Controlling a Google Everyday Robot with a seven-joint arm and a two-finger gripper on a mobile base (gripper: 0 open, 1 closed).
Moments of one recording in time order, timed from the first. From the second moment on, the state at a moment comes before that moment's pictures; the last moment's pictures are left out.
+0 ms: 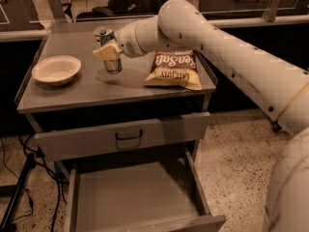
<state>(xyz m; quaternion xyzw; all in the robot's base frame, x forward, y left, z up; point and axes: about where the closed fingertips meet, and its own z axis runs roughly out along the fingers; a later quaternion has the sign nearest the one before) 0.714 0.128 0.925 -0.49 0.68 0.26 0.49</state>
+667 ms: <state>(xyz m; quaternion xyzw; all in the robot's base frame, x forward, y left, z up) 0.664 0.109 0.940 -0.47 0.67 0.25 0.51</state>
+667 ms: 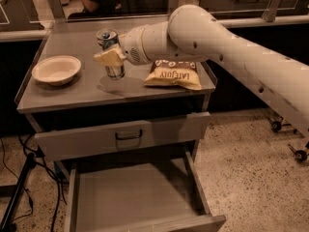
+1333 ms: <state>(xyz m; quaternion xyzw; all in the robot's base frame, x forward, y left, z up) 0.612 0.077 0.931 -0.46 0.69 0.22 0.51</state>
